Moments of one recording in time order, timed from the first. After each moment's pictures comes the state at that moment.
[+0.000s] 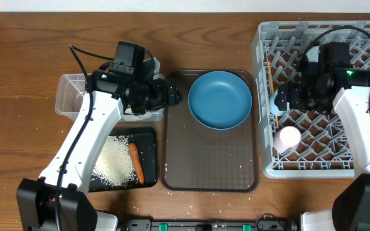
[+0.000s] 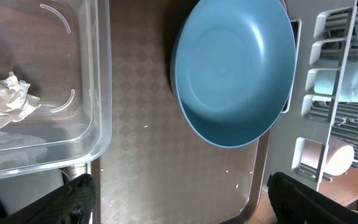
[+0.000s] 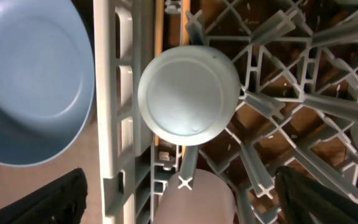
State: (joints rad) left arm -0.24 1.58 1.32 -0.92 0.43 -0.43; right arm -0.05 1.62 1.33 -1.00 -0.17 -0.05
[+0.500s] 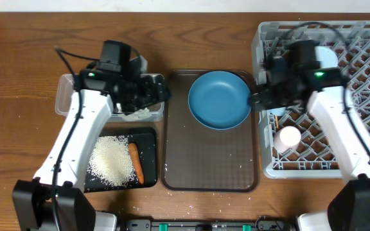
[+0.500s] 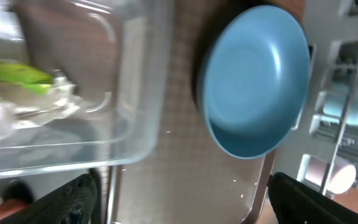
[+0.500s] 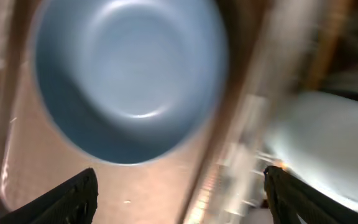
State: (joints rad) left arm -0.12 1.58 1.32 -0.95 0.43 -0.43; right arm 0.20 1.62 1.33 -0.93 -0.25 -0.03
